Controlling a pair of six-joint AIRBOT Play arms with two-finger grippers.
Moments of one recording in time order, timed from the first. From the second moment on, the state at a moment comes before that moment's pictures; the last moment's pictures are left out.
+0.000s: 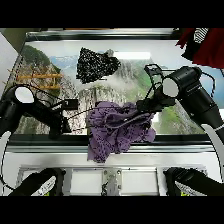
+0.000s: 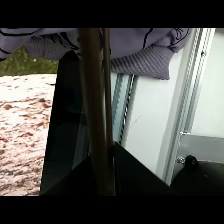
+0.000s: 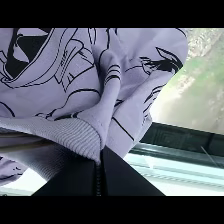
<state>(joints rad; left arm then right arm) -0.10 -1.07 1.00 1.18 -1.68 -0.32 0.52 -1.21 1.41 -1.61 1.57 1.92</state>
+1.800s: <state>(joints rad) -0.18 -1.09 0.95 1.02 -1.51 -0.41 0.52 -1.14 1.45 -1.77 1.67 1.84</state>
